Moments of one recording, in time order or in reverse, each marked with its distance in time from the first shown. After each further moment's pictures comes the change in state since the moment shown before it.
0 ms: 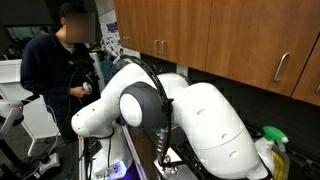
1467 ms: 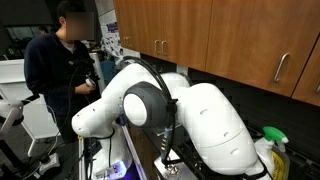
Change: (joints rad) arm 0.024 0.003 0.012 -0.024 -0.002 0.115 -0.140
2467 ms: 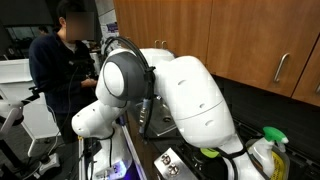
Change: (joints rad) arm 0.009 -0.233 -0.003 -0.310 -0.017 0.127 -0.167
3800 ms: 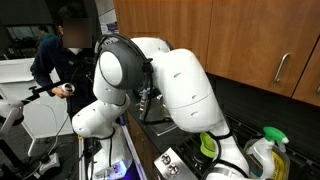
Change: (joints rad) arm 0.010 -0.093 0.092 -0.217 0.192 0.117 -0.135
